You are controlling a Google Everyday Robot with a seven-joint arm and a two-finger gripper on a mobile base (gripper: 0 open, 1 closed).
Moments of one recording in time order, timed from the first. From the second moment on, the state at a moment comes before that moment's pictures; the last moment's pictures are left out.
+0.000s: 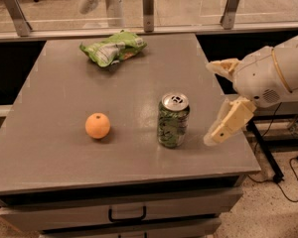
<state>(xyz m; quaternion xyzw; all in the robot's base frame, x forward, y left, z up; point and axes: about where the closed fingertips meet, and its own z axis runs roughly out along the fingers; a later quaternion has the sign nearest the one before) 0.469 -0.124 0.917 -0.62 0.69 0.16 0.35</state>
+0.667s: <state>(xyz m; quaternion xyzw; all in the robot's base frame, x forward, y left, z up) 0.469 -0.108 0.891 -0.60 0.69 0.21 0.36</state>
